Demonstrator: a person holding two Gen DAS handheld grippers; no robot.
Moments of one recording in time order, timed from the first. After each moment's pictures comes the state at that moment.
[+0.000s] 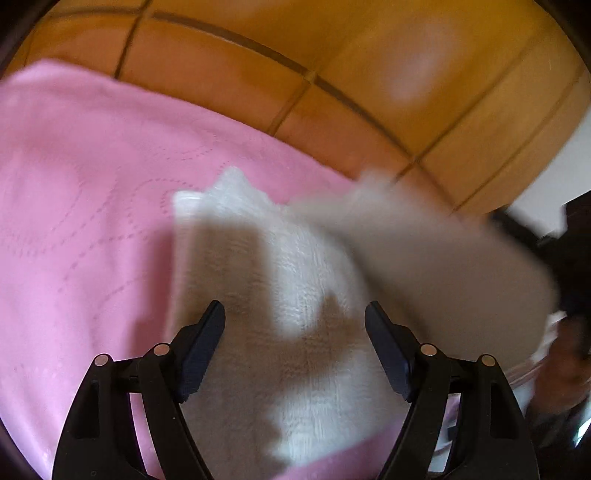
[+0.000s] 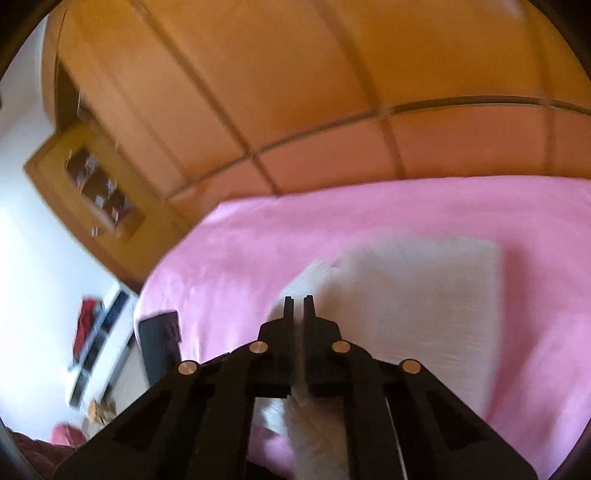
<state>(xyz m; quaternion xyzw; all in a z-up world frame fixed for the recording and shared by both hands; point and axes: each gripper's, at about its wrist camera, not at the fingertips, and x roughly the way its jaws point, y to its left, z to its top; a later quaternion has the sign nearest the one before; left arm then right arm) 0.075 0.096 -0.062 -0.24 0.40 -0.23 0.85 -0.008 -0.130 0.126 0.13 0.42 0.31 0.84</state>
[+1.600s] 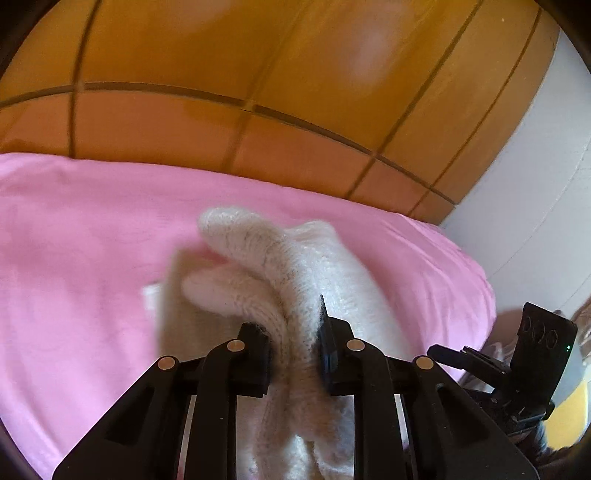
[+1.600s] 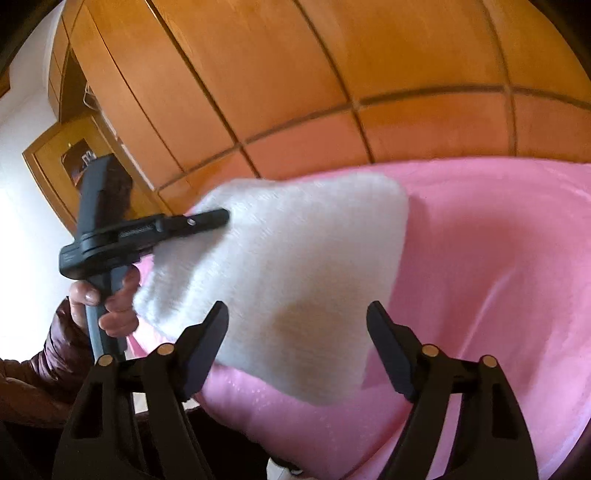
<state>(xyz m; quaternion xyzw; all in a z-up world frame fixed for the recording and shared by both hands) 0.067 0.069 0.021 -0.12 0.39 -0.26 0.87 -0.079 -0.194 0.074 0.14 0.40 0.29 0.86</state>
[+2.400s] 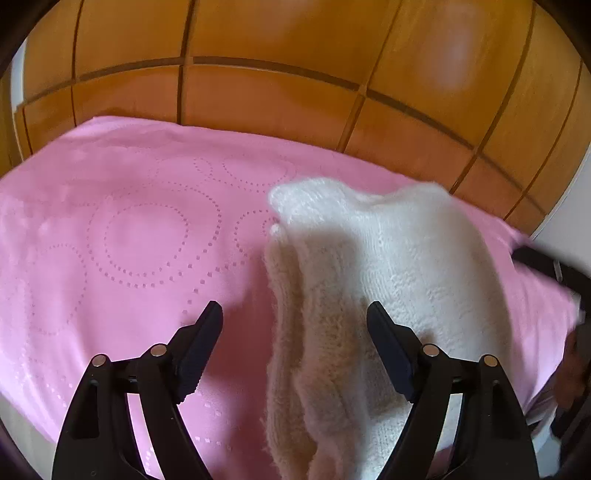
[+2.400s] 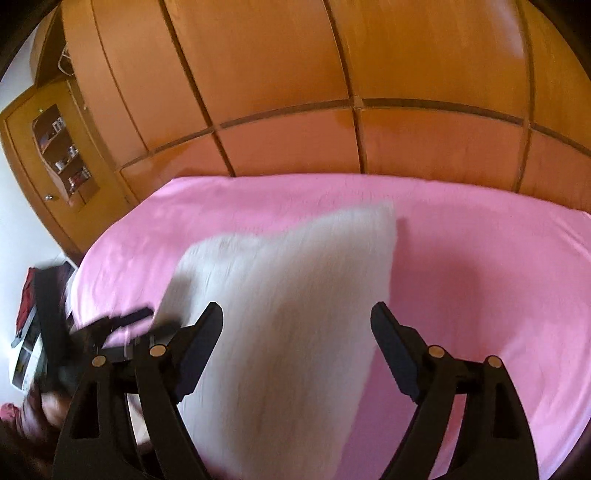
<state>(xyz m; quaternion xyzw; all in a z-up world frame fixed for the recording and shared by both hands) 0.042 0.088 -0.041 -0.09 0.41 -0.08 0.91 0.026 -0.121 0.078 0.05 0.41 0.23 0.88</state>
